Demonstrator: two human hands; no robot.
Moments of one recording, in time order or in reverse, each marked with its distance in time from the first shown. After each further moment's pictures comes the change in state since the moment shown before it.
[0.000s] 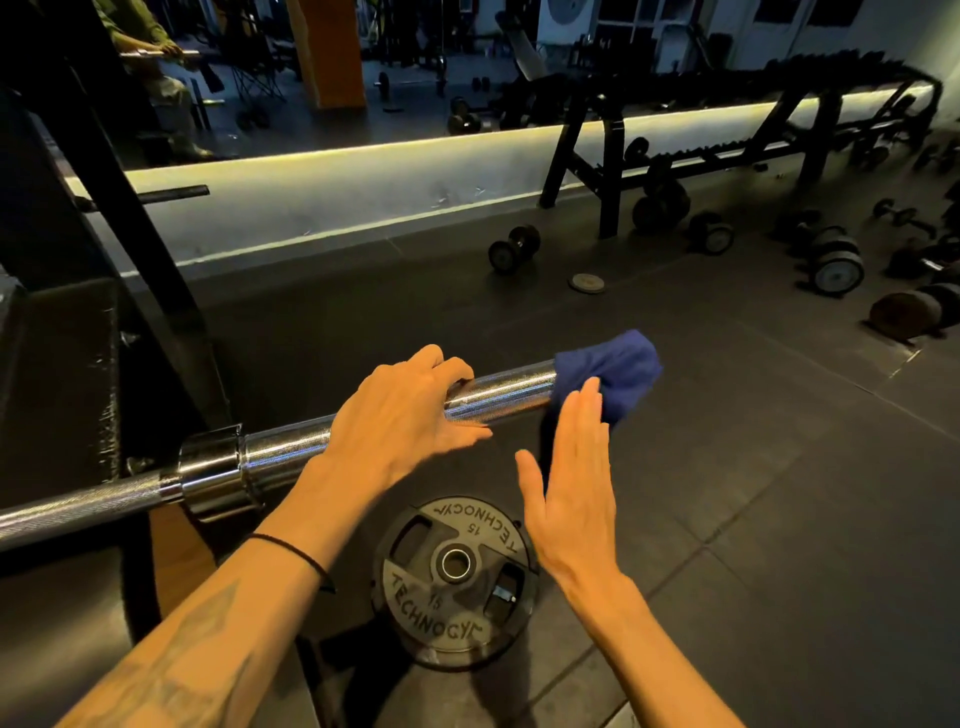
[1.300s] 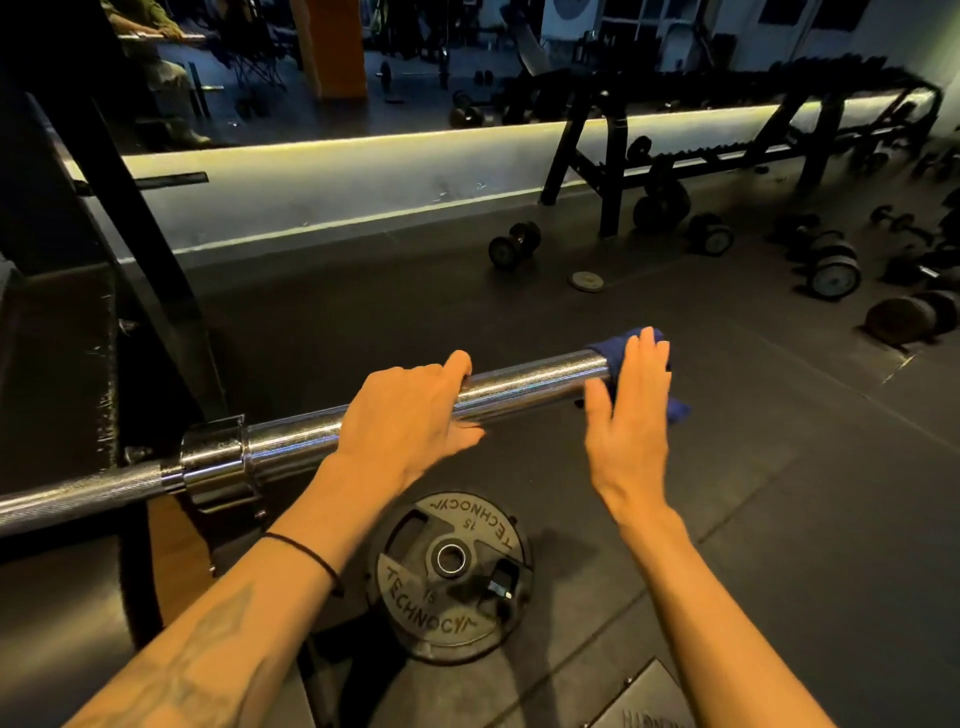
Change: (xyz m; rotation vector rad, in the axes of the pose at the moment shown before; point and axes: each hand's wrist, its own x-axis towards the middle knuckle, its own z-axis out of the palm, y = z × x) left_hand -0.006 0.007 0.001 0.188 0.008 -0.008; right_hand 0.061 0.037 -0.025 0.039 0.110 0.102
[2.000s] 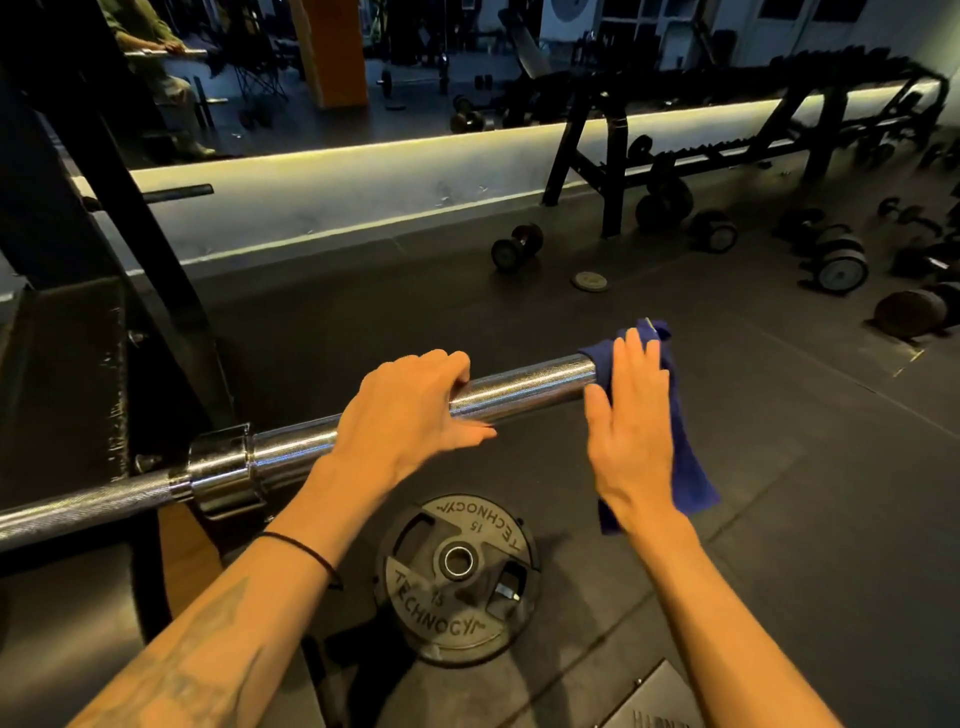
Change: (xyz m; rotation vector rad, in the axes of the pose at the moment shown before) left_hand 0.005 -0.005 -0.003 -0.148 0.024 0.004; right_hand -0.002 0.003 -0.006 -0.056 -0.028 -0.075
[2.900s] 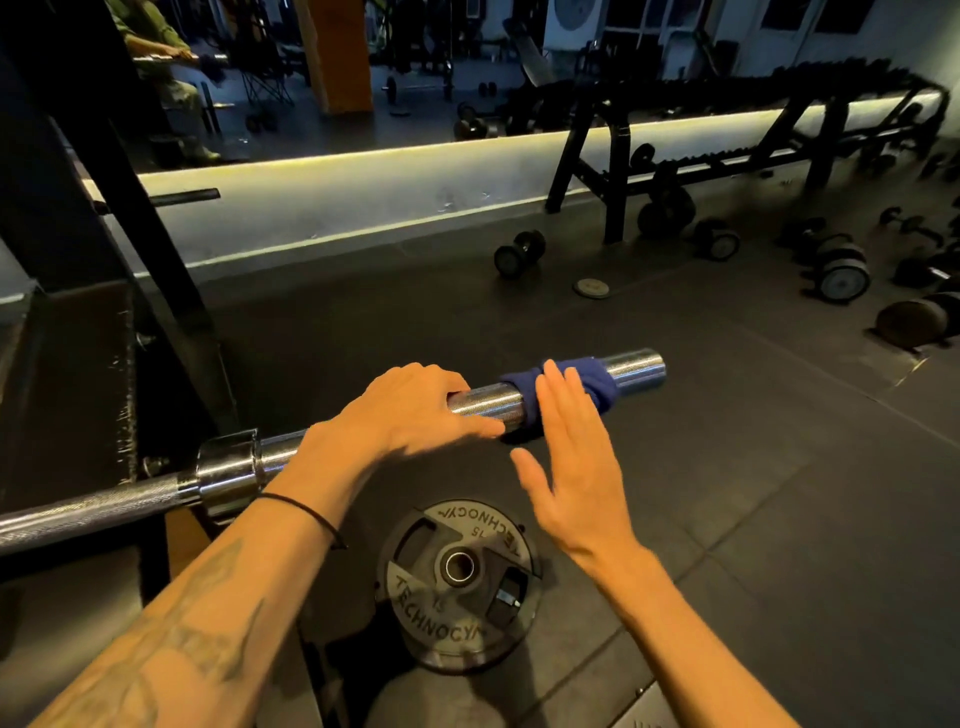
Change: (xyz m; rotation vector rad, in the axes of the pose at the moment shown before) left_hand 0.021 -0.015 -0.003 -0.221 -0.401 -0.108; right_hand -0.032 -0.038 0.009 0.009 -0.177 -0.324
